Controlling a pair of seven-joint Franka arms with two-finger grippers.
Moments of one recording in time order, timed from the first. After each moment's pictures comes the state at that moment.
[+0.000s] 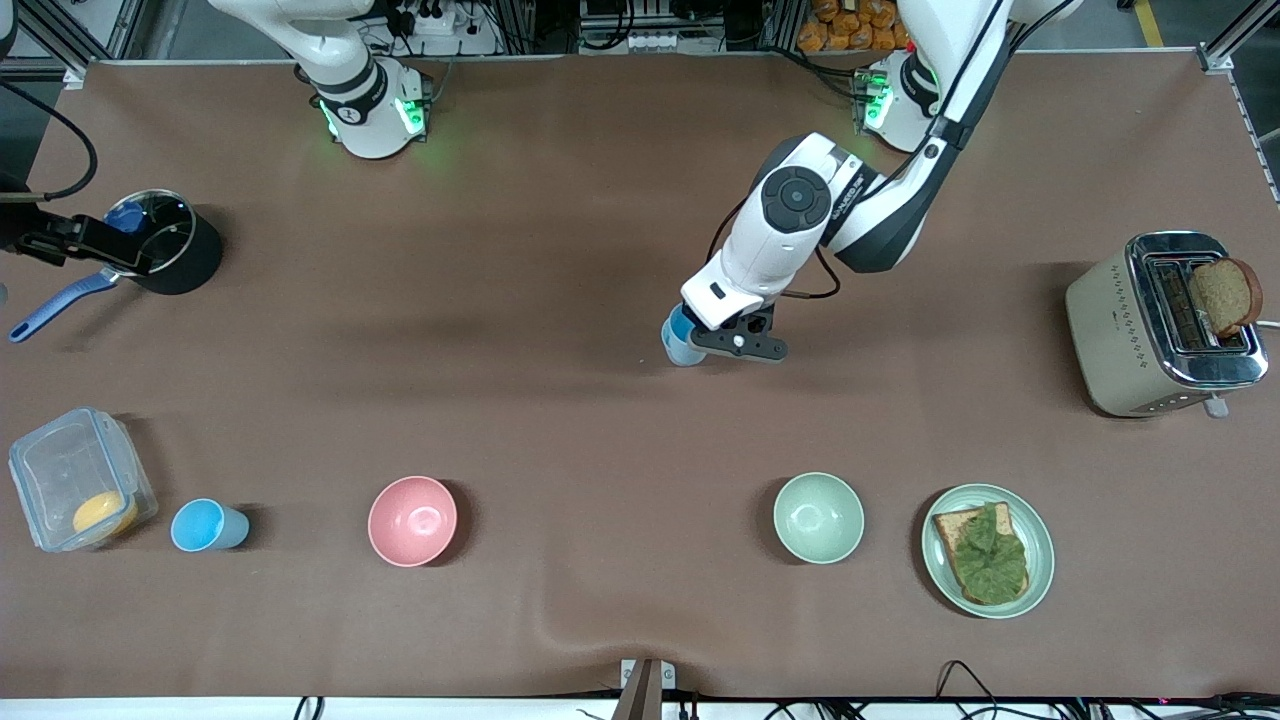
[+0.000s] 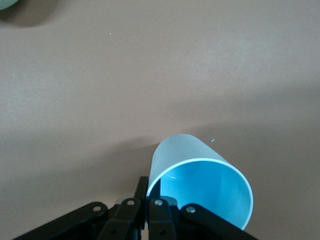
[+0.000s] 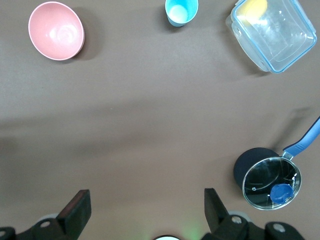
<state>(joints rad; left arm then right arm) -0.48 0.37 -0.22 -1.89 -0.05 2.36 -0.49 -0.03 0.04 -0.04 -1.53 -0.01 1.46 0.06</state>
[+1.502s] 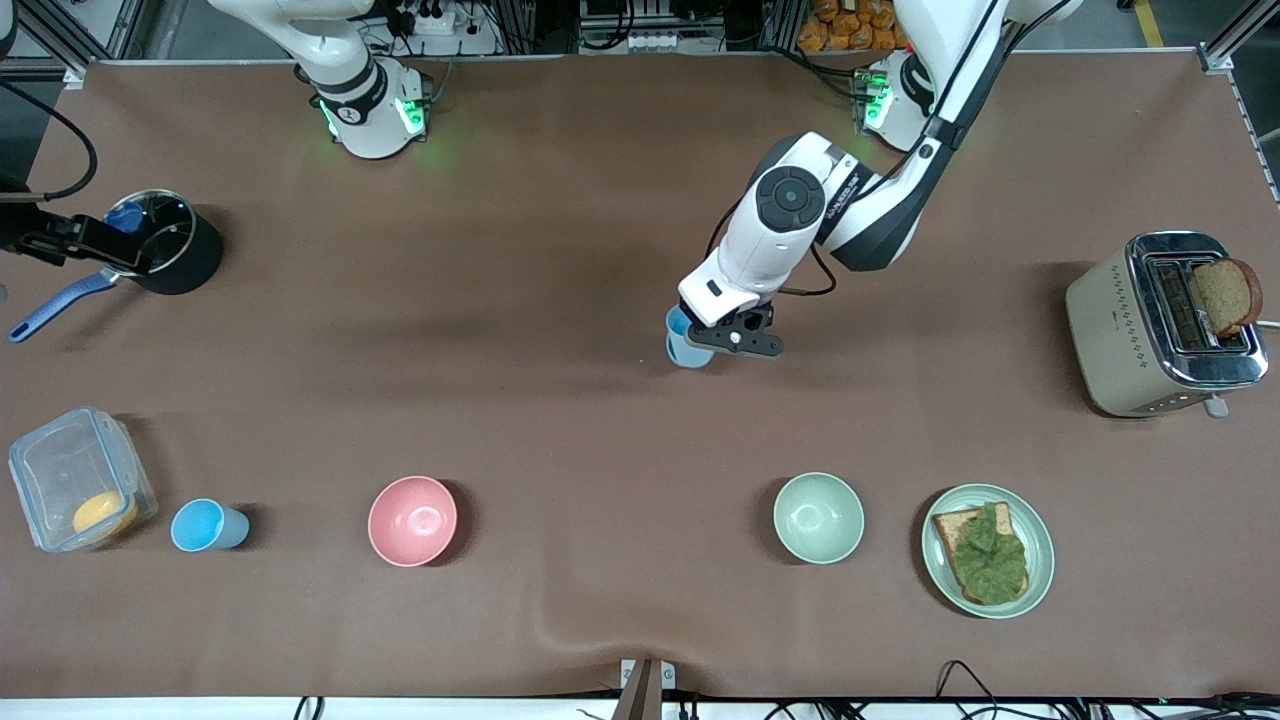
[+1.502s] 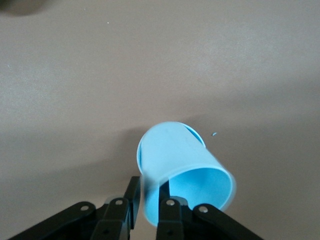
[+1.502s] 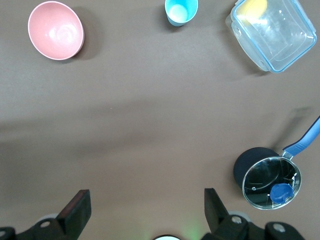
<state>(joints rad) -0.48 0.38 -0.22 -1.91 -0.05 2.36 -0.50 -0.03 0.04 -0.04 -1.53 -0.01 1.46 0.06</state>
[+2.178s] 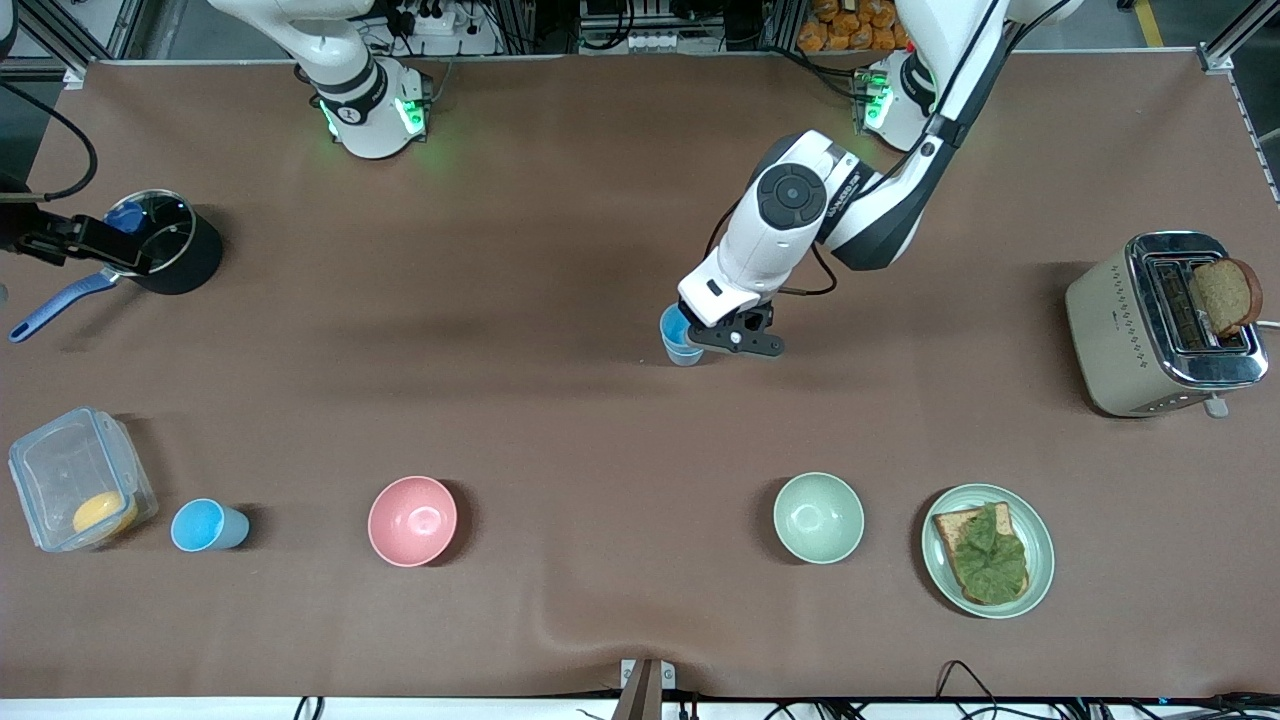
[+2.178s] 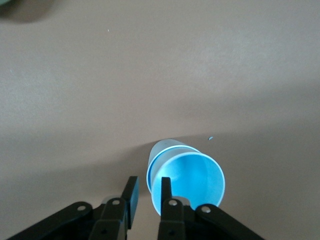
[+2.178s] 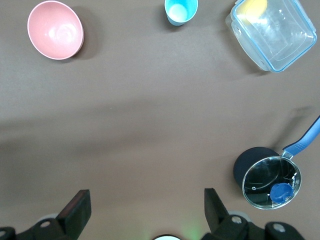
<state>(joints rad) -0.48 0.37 -0.22 -1.89 -0.05 2.36 -0.50 -0.03 0.04 -0.04 -1.53 -0.01 1.46 0.06</state>
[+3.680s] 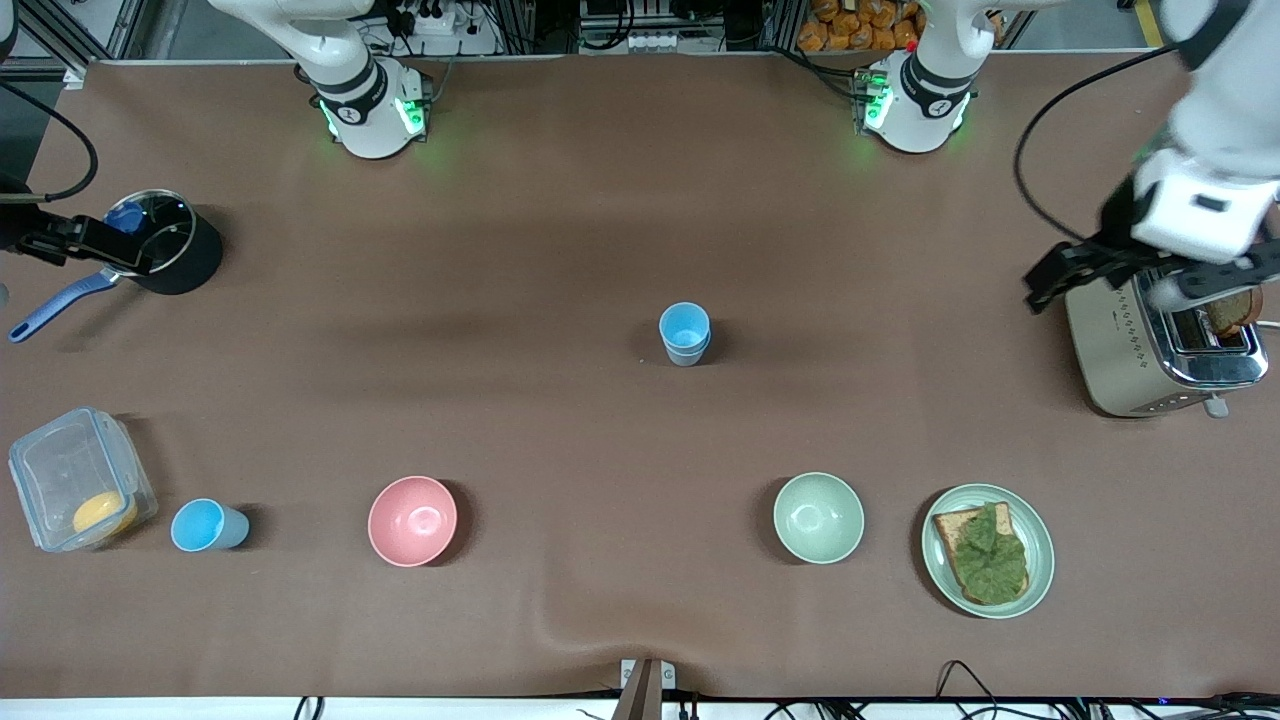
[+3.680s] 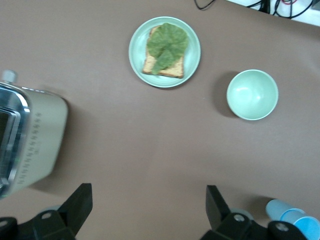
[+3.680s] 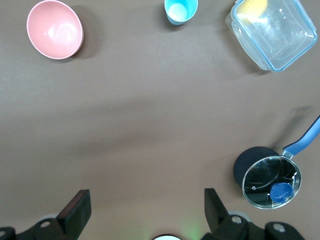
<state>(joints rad) -0.06 -0.07 -0.06 -1.74 0.05 1.79 -0.41 -0.03 0.04 -0.04 -1.54 -0.01 1.46 0.06</state>
